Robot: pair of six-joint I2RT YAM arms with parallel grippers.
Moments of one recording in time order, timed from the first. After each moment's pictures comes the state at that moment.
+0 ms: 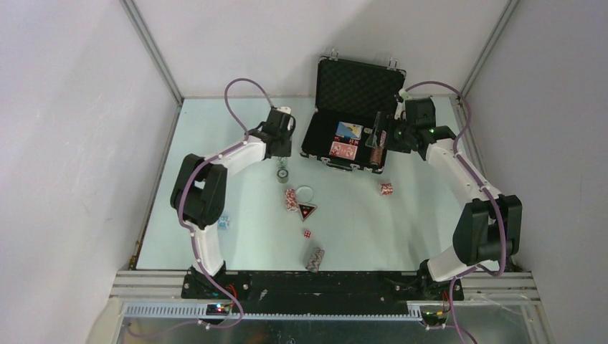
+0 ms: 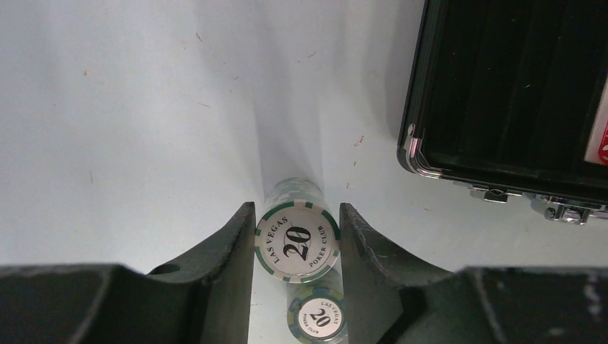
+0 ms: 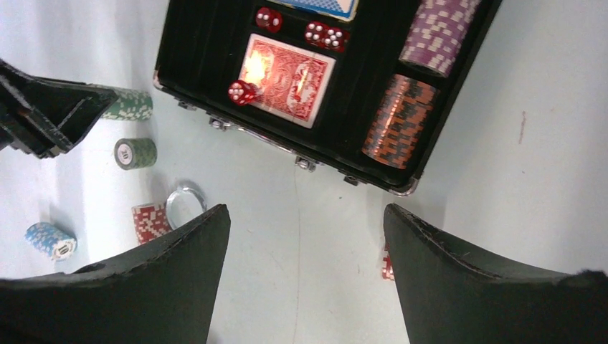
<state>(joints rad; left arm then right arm) -0.44 1.91 1.37 -0.32 -0.22 -0.27 0.18 1.54 1.26 -0.50 -0.23 0.36</state>
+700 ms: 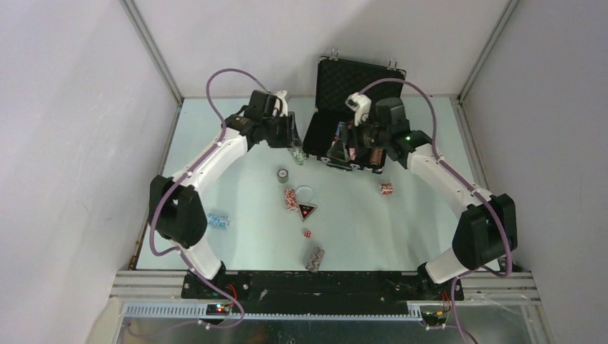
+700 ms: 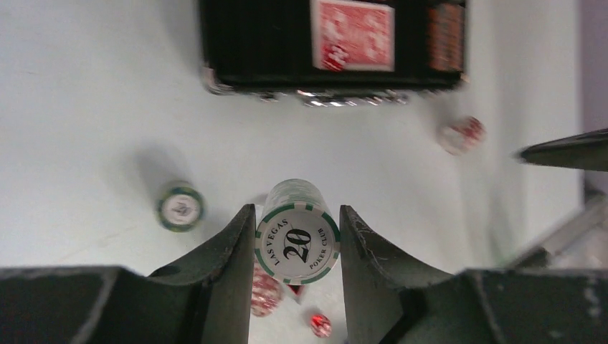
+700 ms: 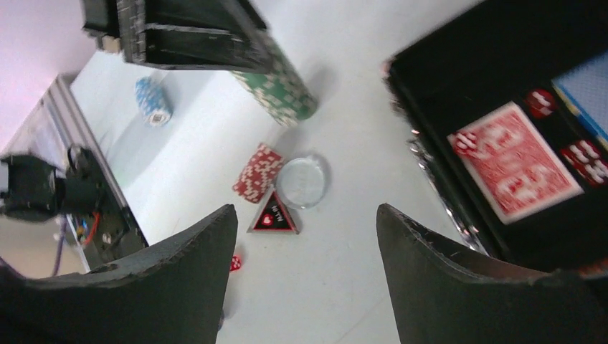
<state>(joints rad) -0.43 1.70 1.50 -0.59 0.19 -0.36 0.37 1.53 1.26 -0.31 -0.61 0.14</state>
